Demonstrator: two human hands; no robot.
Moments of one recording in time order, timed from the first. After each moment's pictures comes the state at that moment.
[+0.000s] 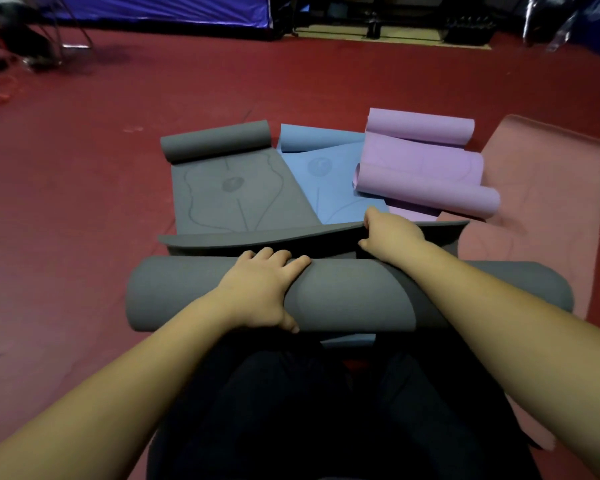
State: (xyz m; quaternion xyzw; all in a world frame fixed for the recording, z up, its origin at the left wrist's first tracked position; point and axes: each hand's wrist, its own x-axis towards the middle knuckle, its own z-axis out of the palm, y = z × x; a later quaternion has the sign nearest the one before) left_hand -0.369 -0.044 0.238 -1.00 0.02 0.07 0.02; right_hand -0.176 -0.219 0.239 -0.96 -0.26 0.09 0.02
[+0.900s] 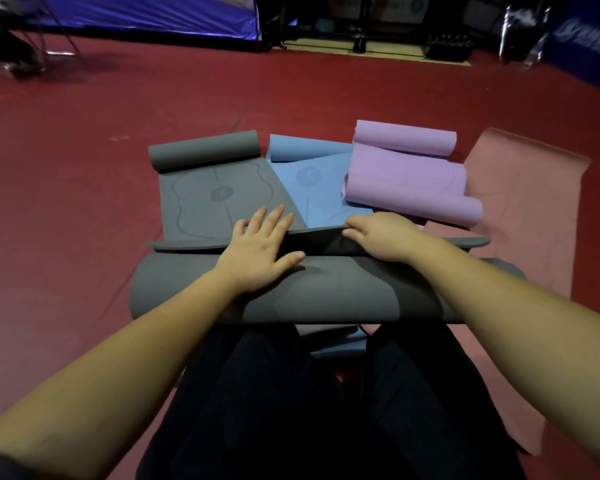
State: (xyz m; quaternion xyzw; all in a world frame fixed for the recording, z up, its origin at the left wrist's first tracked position) left_hand -0.309 -0.011 0.221 -1.00 -0.04 -0.05 -0.05; right_hand -0.164 -0.227 0.271 -0.91 -0.41 0.07 0.01
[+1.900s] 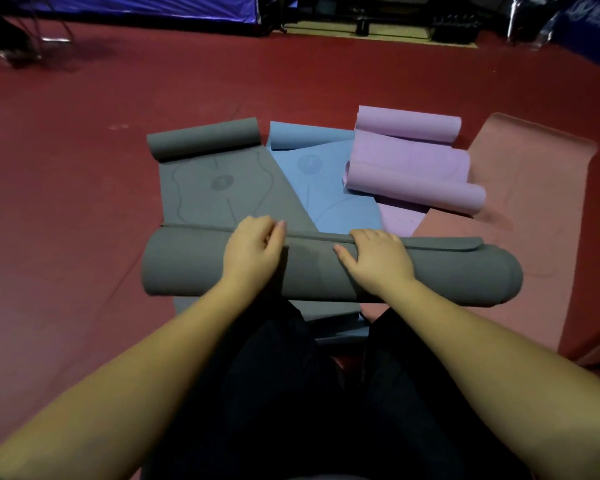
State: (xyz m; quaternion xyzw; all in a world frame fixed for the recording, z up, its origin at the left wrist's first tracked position) left_hand -0.329 -0.043 0.219 -0.90 -0.16 -0.29 -0.29; right_hand -0.204 -0.241 0.193 -0.94 -0.32 -0.04 0.06
